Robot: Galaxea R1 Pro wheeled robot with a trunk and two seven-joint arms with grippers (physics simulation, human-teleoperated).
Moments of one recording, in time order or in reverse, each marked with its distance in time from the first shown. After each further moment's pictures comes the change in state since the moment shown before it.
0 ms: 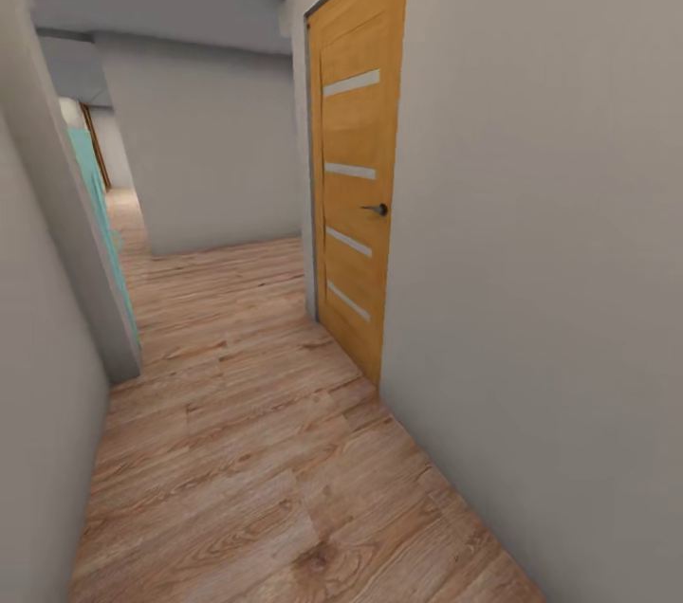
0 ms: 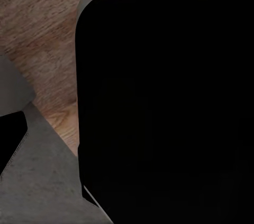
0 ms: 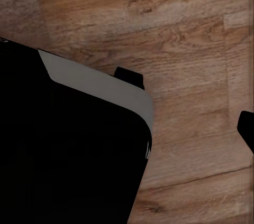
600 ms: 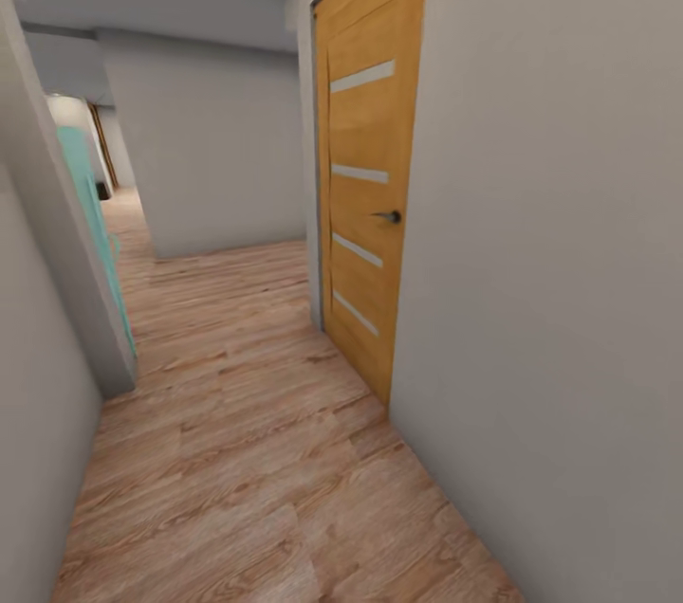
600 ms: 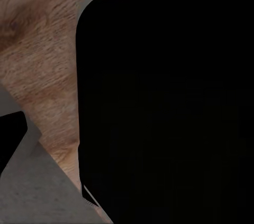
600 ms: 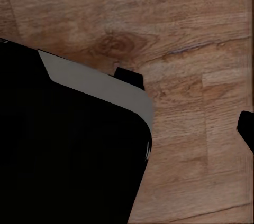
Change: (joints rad) left arm 0.000 0.000 0.000 0.000 0.003 0.000 0.001; right arm 0.000 0.000 0.000 0.000 -0.001 -0.001 0.000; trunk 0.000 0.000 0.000
